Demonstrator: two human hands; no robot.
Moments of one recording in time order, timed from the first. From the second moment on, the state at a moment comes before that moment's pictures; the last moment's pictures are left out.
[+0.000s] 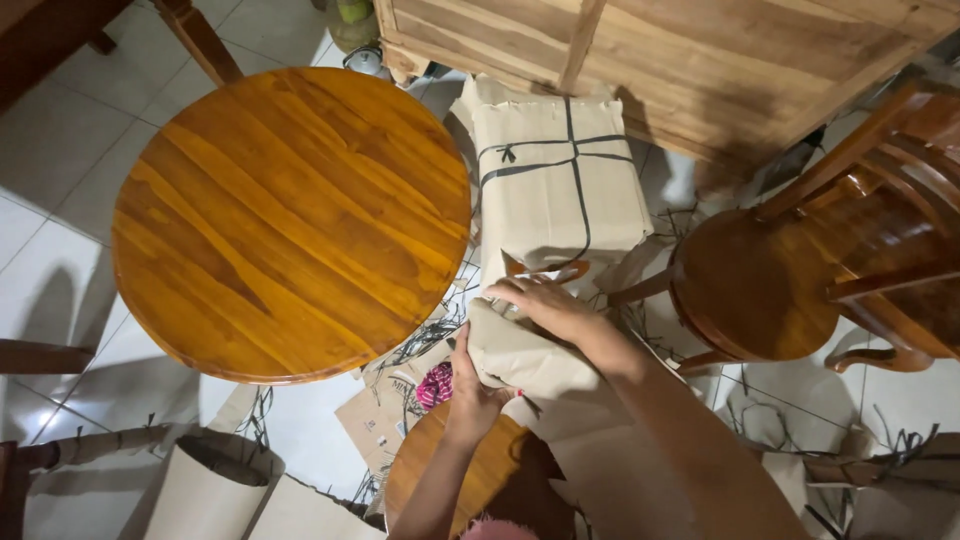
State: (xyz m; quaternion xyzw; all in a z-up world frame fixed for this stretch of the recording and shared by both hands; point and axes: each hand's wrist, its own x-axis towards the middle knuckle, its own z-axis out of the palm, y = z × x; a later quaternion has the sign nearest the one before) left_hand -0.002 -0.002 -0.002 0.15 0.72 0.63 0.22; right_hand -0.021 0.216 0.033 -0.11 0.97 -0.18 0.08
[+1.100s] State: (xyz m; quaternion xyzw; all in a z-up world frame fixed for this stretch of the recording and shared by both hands) left_hand -0.009 -0.009 -0.004 0.25 0.69 0.66 0.18; right_hand 0.040 0.221 -0.004 0.00 0.93 -0.36 0.02
